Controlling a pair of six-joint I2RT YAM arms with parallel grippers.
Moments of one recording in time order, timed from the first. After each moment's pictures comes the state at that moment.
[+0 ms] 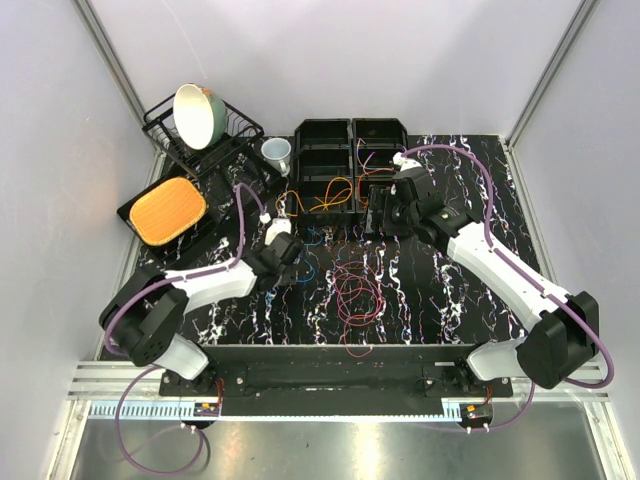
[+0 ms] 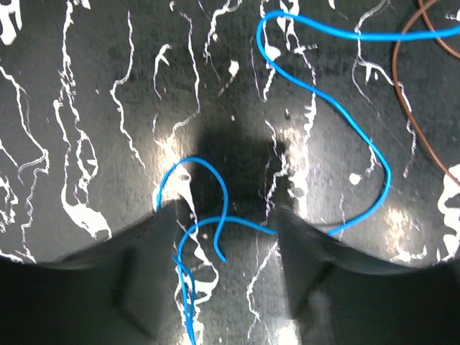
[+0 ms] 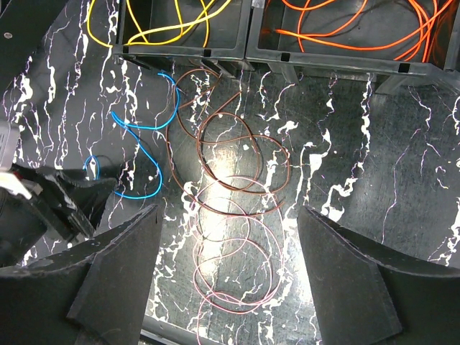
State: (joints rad) left arm -0.71 1.48 0.72 -0.24 -0.42 -0.57; right arm 0.55 1.36 1.19 -0.54 0.06 0.48
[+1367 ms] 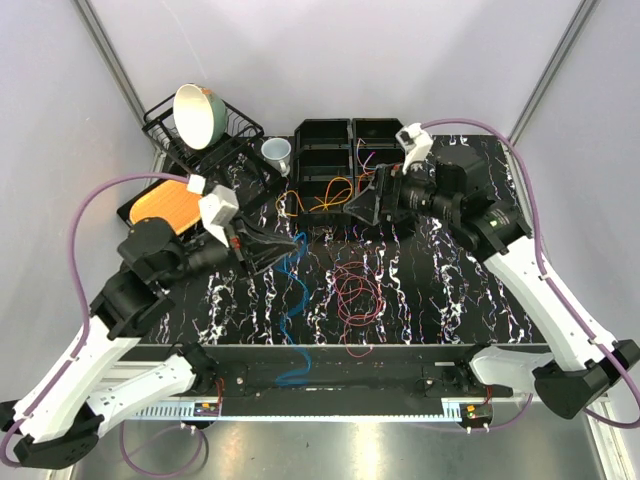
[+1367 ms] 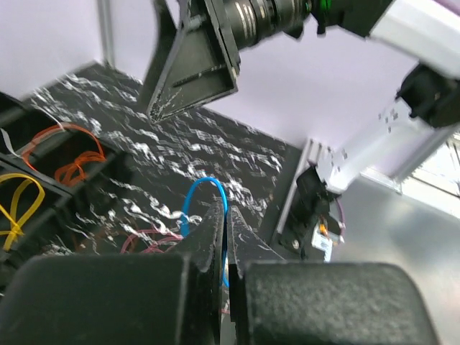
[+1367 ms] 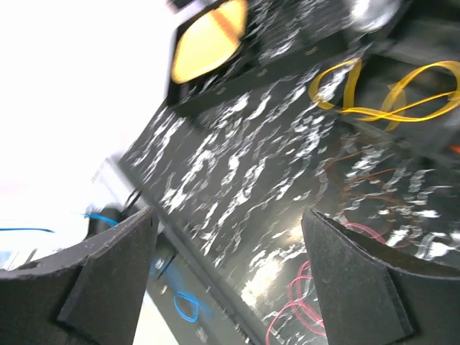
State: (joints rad) left arm -0.74 0.74 1.16 -0.36 0.45 -0.24; right arm 0.54 1.19 1.40 -0.52 -0.38 0.42
